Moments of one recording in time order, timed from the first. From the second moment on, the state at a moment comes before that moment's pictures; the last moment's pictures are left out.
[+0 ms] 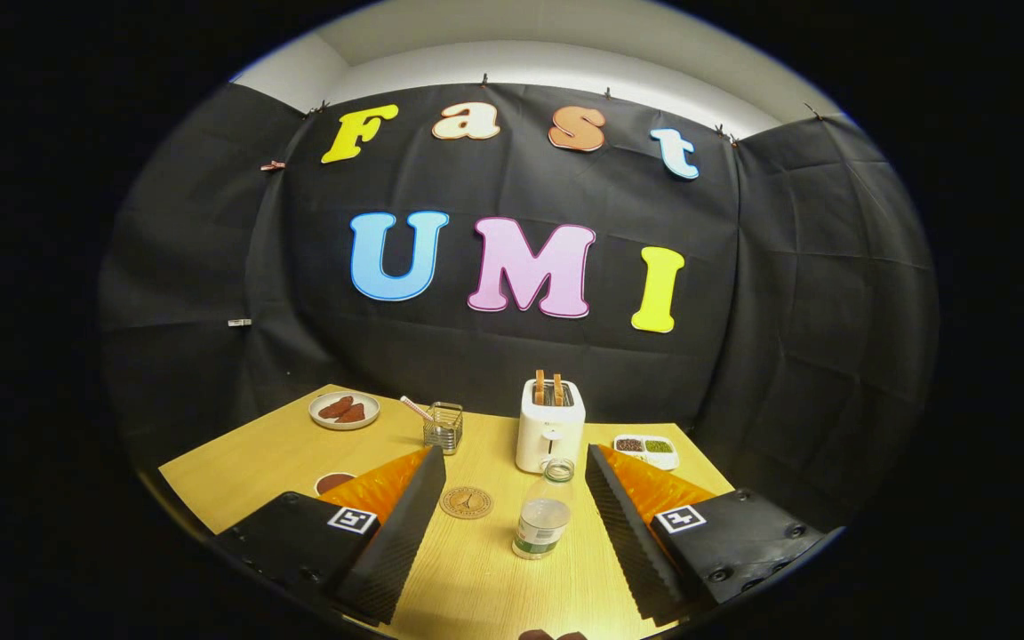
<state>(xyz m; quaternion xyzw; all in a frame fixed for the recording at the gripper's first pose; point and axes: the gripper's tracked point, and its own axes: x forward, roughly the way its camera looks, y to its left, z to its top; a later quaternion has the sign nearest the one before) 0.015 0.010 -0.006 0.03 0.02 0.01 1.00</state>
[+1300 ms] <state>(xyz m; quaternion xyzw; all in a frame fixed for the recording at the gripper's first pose) 0.103 -0.022 -0.065 0.06 0.06 0.01 1.00</state>
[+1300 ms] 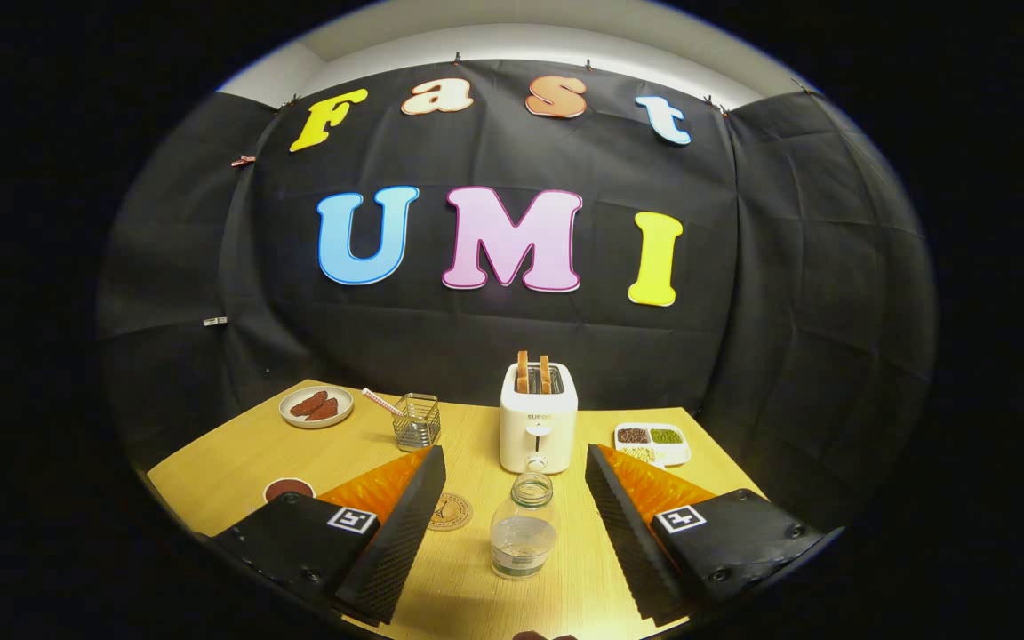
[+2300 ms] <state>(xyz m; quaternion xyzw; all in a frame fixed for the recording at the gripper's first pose) 0.136 -0.022 -0.183 0.09 0.12 0.05 0.99</state>
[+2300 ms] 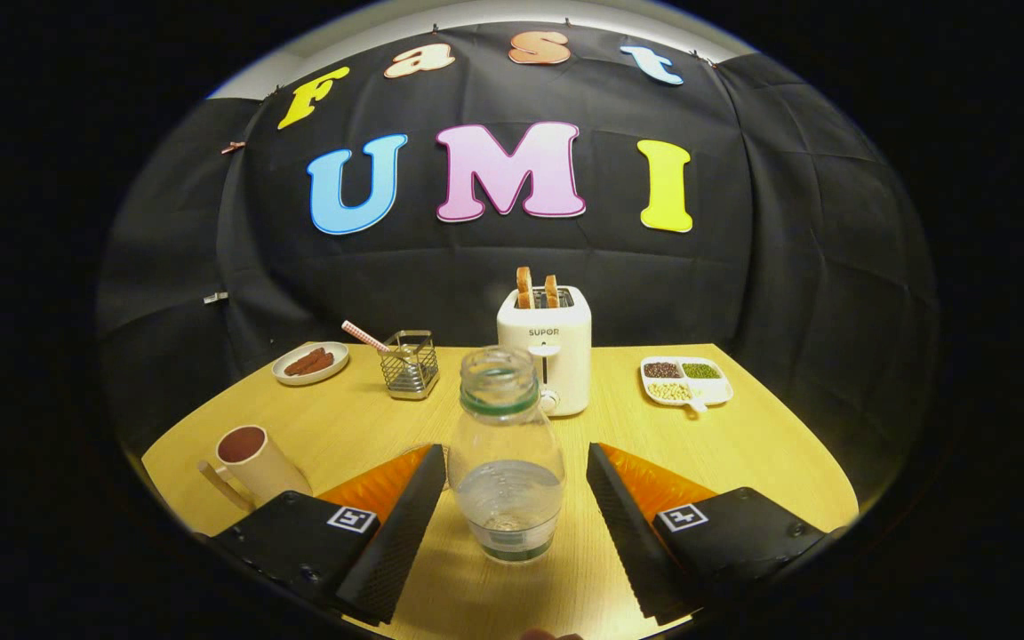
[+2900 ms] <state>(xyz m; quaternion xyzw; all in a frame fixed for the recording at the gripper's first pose) 0.144 -0.017 -0.209 0.09 0.14 0.06 0.99</state>
